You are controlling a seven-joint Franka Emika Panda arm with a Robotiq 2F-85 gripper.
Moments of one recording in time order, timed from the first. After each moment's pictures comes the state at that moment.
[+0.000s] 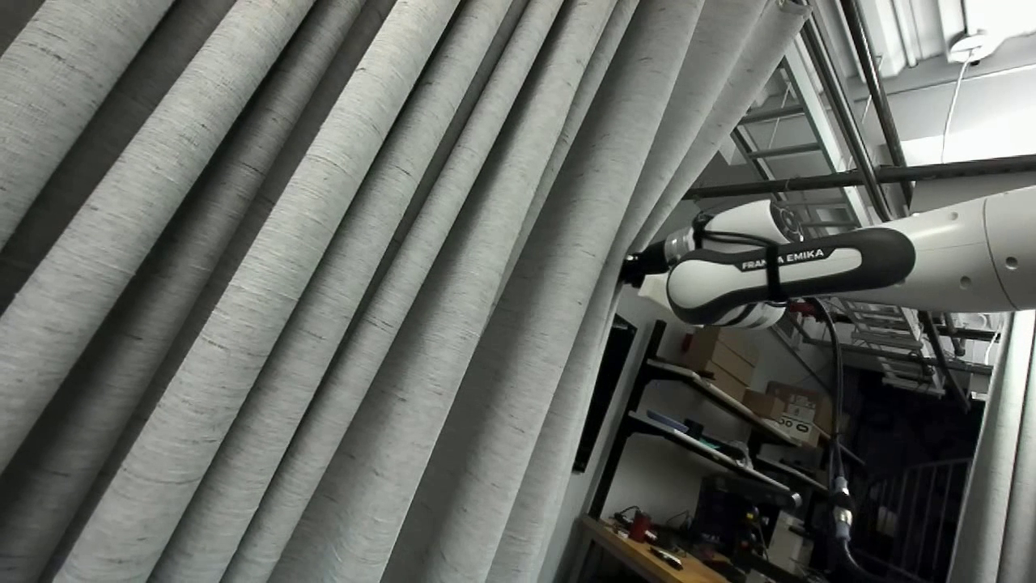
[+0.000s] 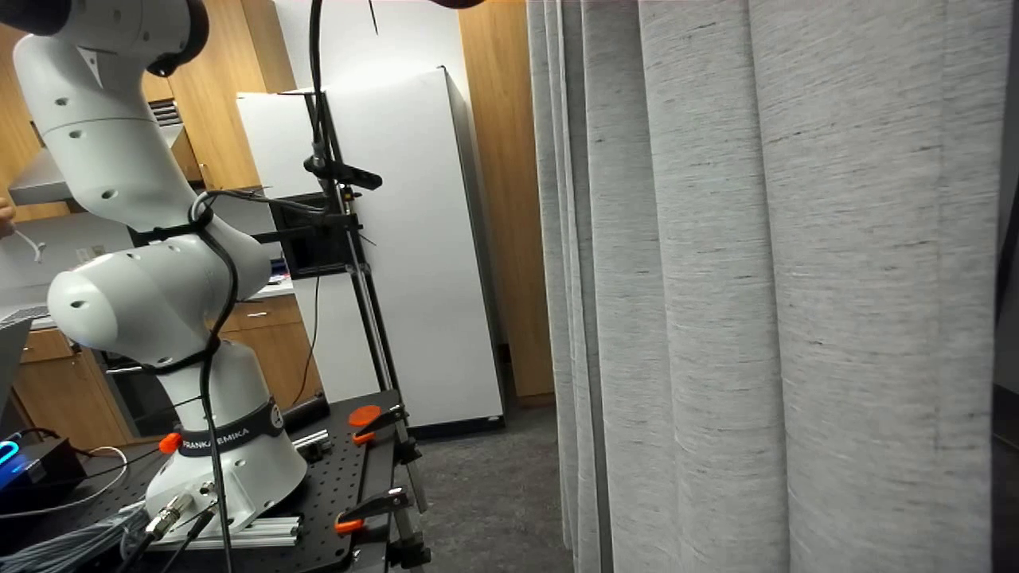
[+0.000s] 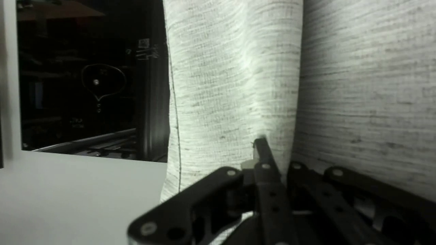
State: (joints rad) arm -0.49 -0.14 0.07 -1.88 -0.34 3.10 0.31
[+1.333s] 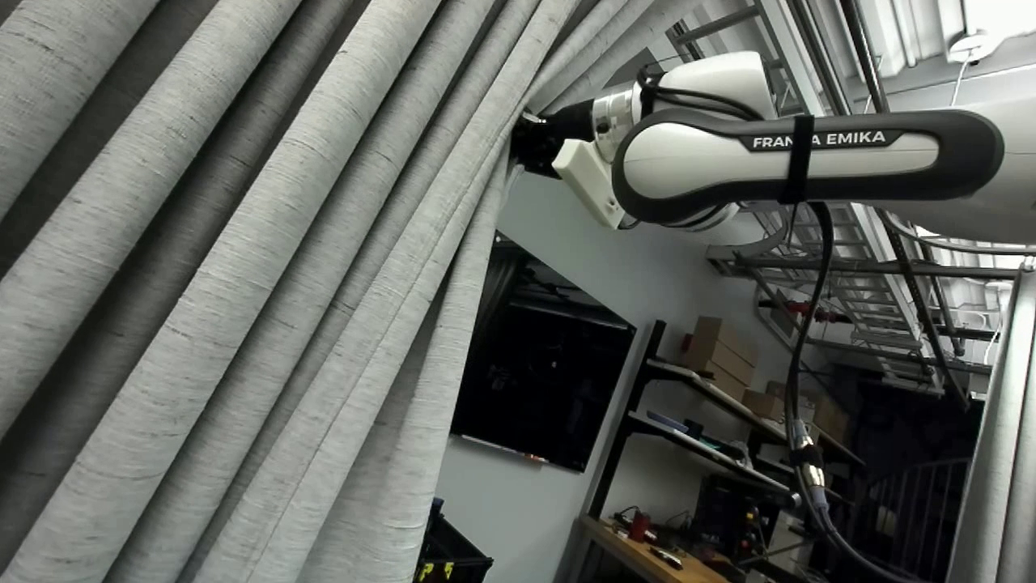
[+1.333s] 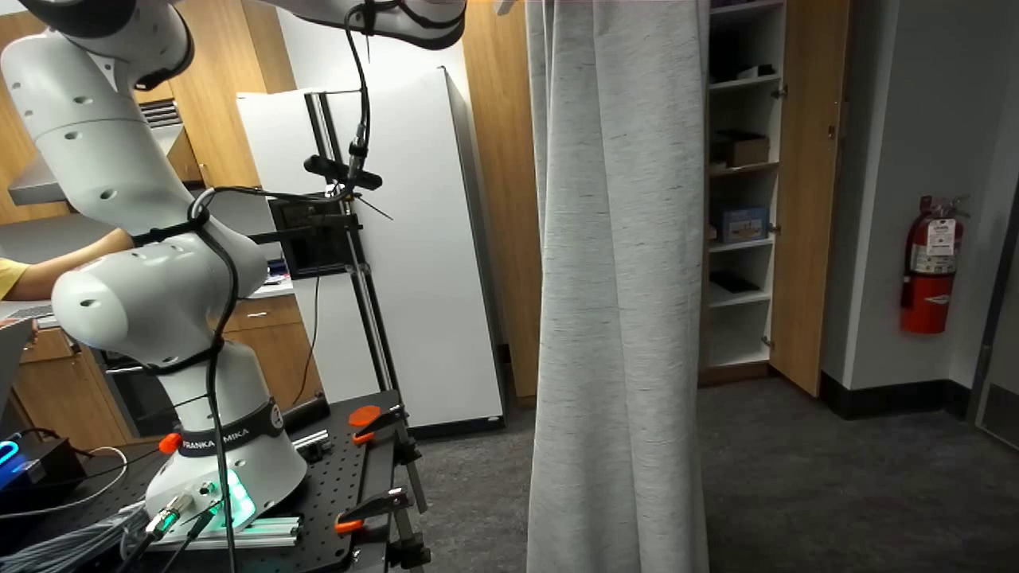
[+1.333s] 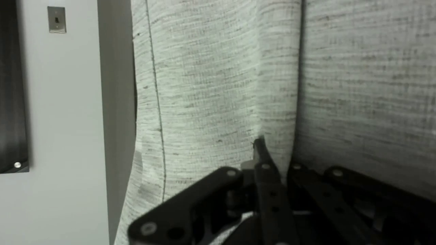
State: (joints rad) arm -0.40 -0.19 0.47 -1.86 -0.34 3.04 0.43
